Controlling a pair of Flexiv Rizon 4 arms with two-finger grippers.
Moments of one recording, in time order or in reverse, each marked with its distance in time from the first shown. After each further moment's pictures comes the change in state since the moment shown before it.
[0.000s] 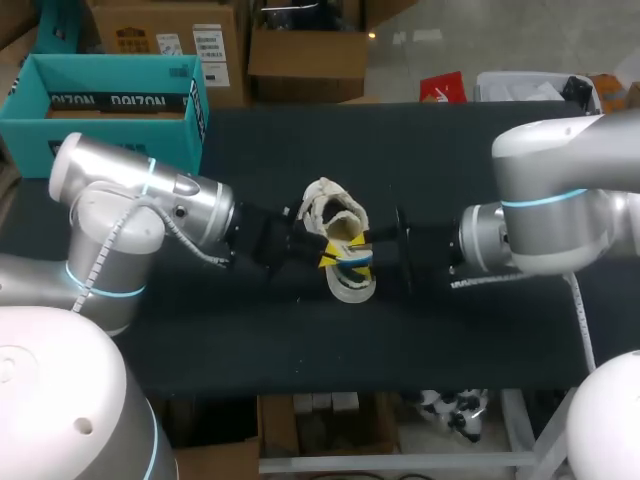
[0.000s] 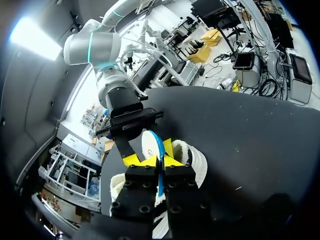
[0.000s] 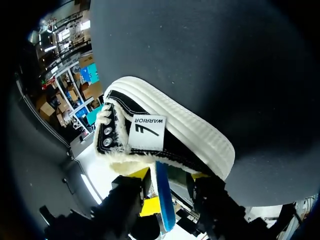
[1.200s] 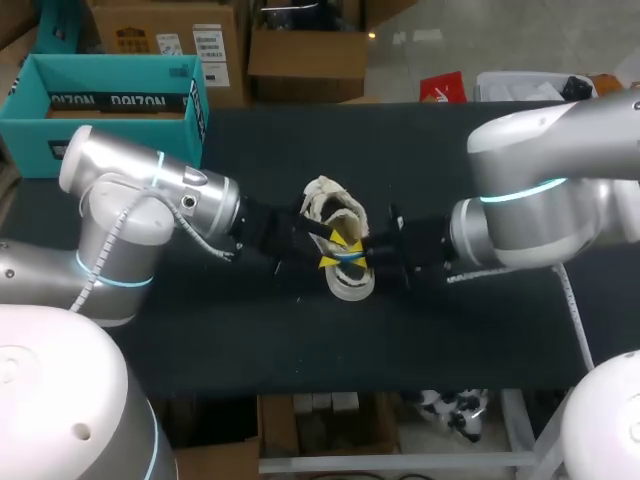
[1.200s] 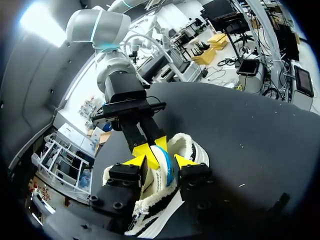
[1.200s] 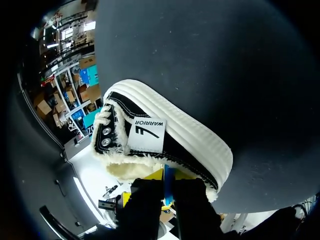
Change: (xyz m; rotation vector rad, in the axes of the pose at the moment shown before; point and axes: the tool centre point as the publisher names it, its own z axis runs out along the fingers) left arm -0.003 0.017 0.006 -0.006 0.026 -0.107; right arm 0.002 0.008 0.007 -0.084 -0.051 -0.041
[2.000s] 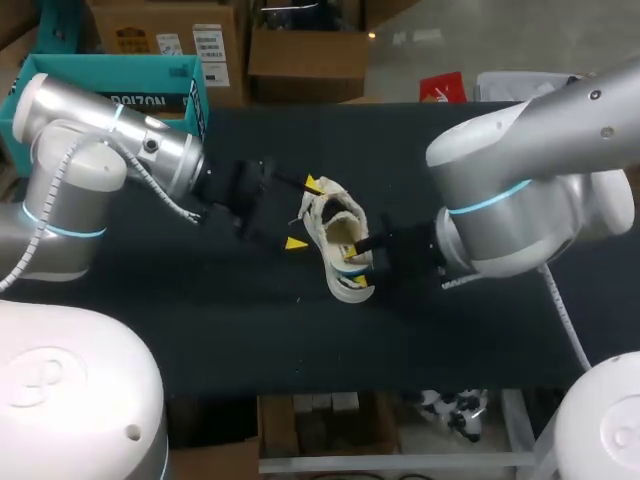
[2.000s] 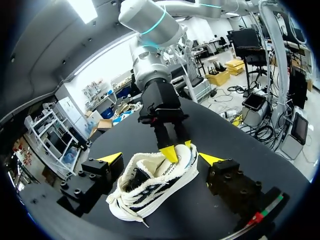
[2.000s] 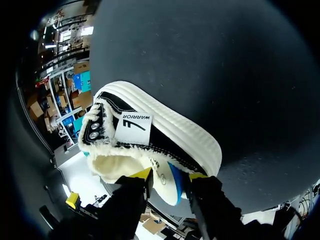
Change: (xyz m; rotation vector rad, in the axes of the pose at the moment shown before) left arm -0.035 -0.014 -0.076 0.017 0.011 -0.306; right arm -0.018 -0.008 0.002 -0.106 -0.098 -0.011
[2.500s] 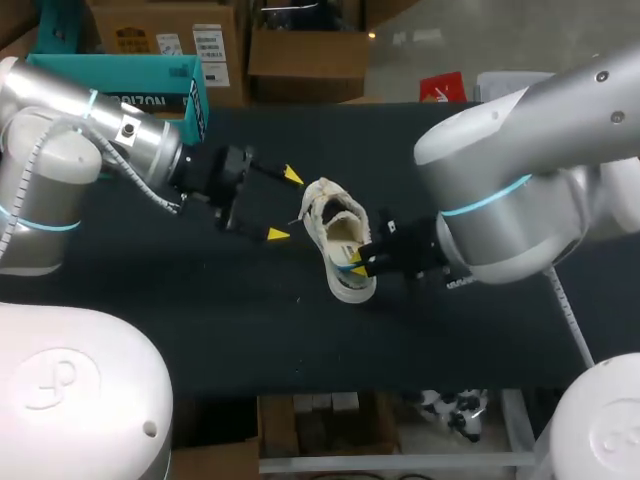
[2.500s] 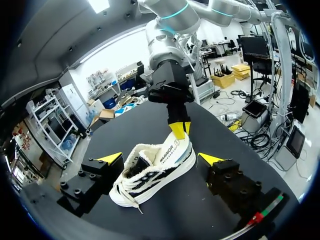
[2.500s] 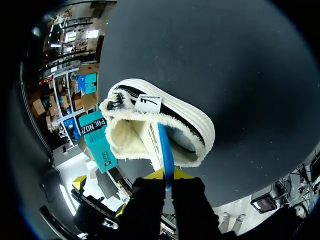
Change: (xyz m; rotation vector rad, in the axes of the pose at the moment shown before) left arm 0.001 -0.001 -0.032 -0.049 -0.010 -0.098; right arm 0.005 -0.032 -0.033 -0.074 -0.007 -0.025
